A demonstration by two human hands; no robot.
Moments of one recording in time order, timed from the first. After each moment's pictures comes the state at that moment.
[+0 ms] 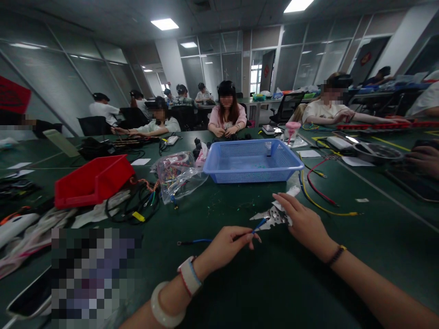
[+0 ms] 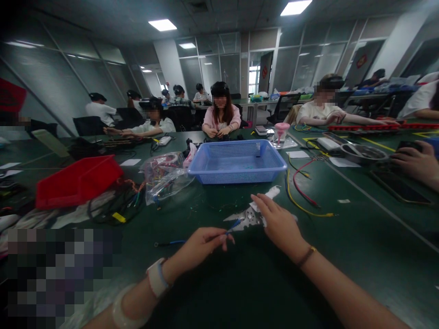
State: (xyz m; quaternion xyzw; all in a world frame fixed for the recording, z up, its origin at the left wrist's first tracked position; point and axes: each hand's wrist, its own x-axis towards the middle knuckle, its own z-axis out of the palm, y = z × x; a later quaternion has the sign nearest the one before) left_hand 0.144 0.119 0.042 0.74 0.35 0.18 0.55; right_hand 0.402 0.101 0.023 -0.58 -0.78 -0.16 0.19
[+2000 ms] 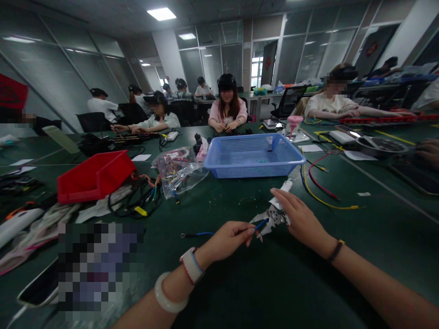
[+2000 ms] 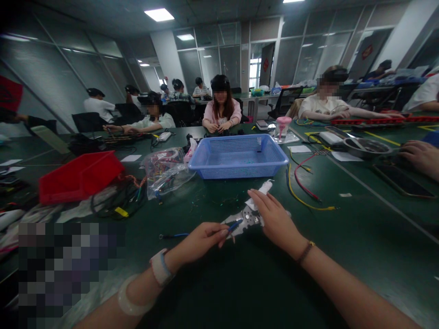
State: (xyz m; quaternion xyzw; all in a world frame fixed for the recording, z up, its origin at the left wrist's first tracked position) left_hand 0.139 0.122 0.041 0.74 0.28 0.17 0.58; right_hand 0.394 0.099 0.021 -0.53 -0.81 -0.06 0.25
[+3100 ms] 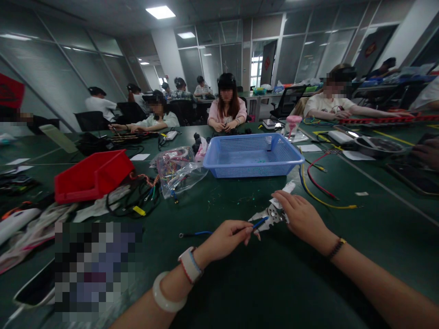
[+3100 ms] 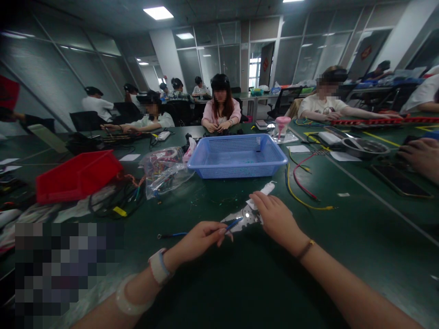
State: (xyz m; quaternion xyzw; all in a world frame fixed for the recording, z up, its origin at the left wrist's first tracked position) left_hand 0.140 0.122 0.039 0.74 0.28 0.18 0.58; right_hand 0.401 0.101 0.023 -0.52 -0.82 -0.16 0.18
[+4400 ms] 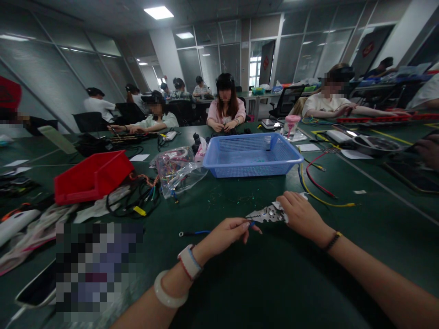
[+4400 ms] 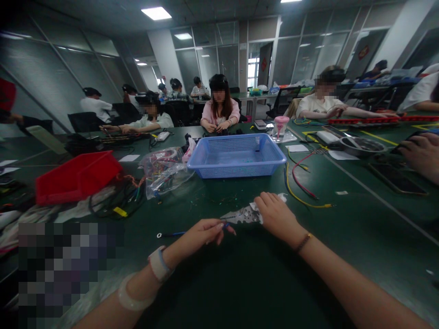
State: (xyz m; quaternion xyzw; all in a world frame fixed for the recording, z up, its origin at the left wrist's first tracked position) left_hand 0.139 0.127 0.037 0.70 0.28 0.18 0.63; right_hand 0.402 0.107 0.028 -0.51 -0.82 -0.20 0.16
